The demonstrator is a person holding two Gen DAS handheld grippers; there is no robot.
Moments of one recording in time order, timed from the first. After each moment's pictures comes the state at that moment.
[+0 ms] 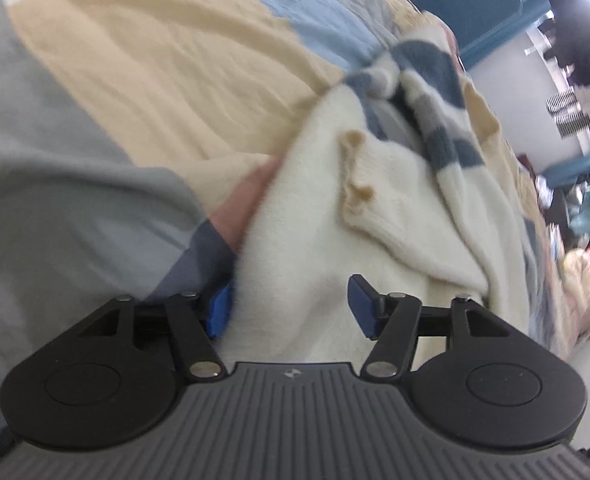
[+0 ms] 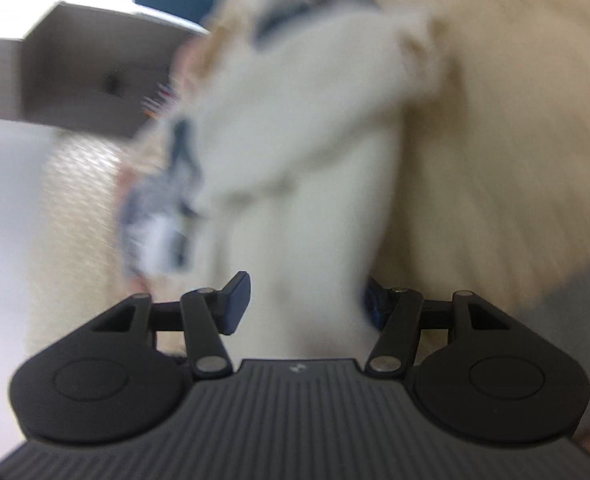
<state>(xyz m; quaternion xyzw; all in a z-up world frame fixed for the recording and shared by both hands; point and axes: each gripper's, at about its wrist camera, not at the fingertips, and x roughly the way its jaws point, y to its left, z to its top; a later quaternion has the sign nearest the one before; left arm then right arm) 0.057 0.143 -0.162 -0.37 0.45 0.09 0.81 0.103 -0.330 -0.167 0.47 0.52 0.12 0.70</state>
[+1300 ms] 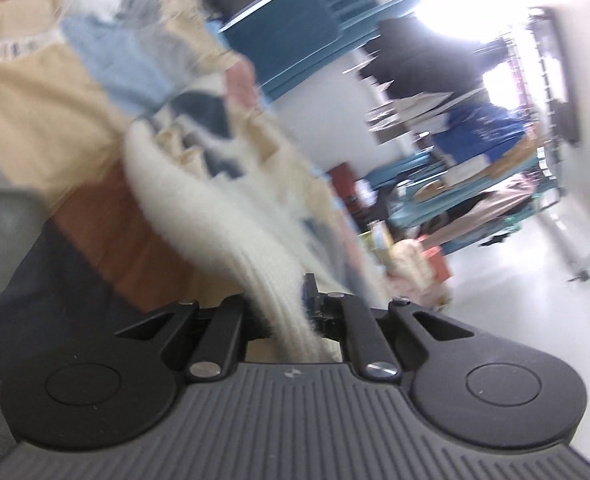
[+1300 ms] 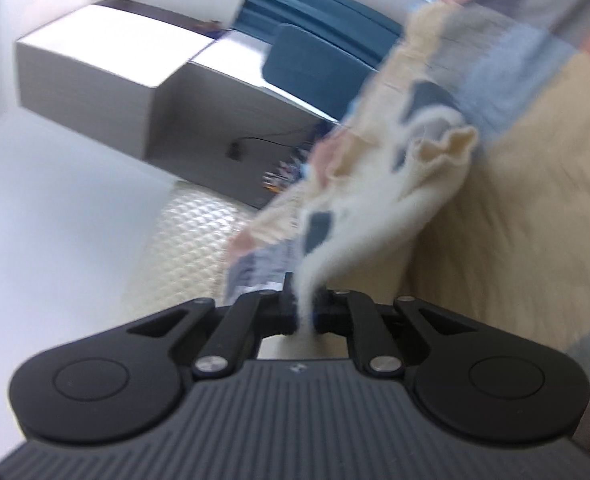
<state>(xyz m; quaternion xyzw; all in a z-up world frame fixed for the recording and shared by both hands) -0.043 0.134 -0.018 -0.45 0.30 -0.15 0.83 0.061 -0.393 -0.051 0.50 0.27 0.25 0.78</state>
